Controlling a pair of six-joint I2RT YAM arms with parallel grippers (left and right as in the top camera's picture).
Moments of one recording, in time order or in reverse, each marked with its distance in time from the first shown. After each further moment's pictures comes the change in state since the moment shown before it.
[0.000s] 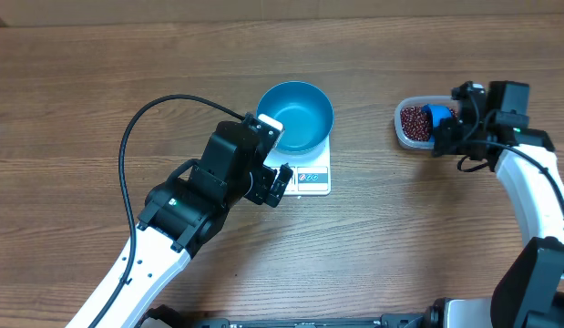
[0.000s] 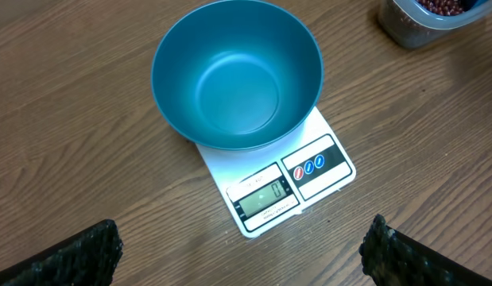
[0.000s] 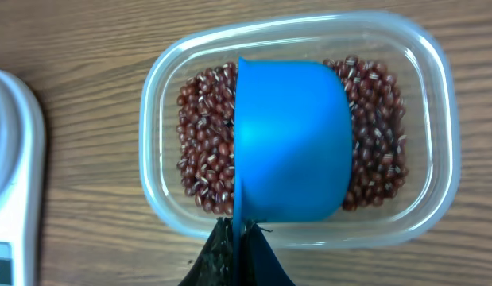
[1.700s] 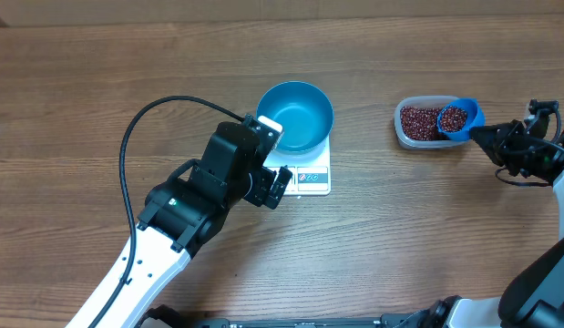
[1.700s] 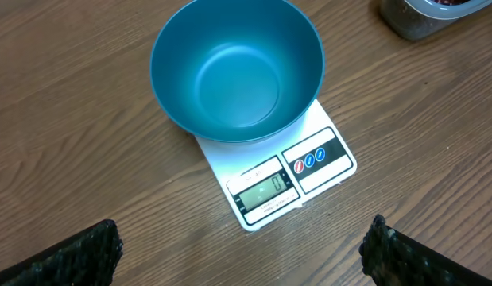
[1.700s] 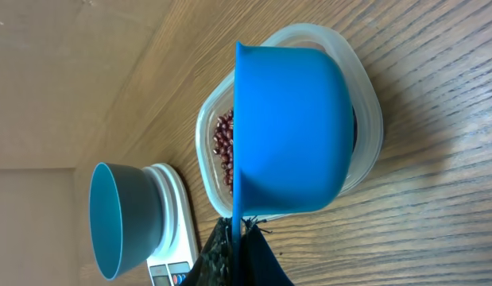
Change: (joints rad) left arm 0.000 0.000 0.000 -0.018 0.000 0.000; right arm -0.353 0.008 0.000 -0.018 -0.493 0.272
